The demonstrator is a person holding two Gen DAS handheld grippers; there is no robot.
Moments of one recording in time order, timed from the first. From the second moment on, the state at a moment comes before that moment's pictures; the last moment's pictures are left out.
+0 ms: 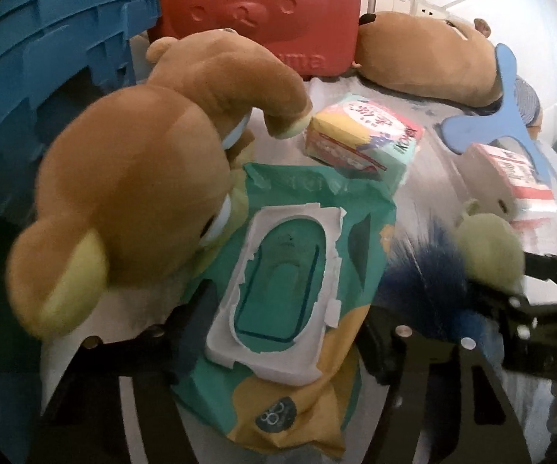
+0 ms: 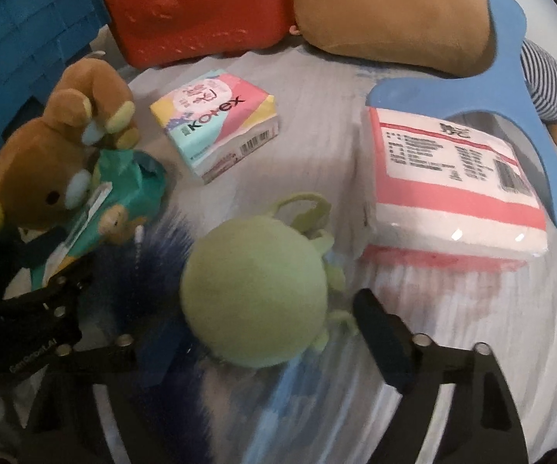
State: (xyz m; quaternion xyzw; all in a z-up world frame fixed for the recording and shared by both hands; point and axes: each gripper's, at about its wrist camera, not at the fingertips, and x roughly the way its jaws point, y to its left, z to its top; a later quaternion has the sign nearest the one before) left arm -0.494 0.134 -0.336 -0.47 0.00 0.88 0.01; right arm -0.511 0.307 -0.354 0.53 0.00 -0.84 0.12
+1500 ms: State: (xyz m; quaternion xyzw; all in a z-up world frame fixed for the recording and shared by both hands) left arm -0.410 0.139 -0.269 -0.46 -0.02 0.89 0.05; right arm -0.421 0.344 -0.283 0.47 0.00 -0.87 0.11
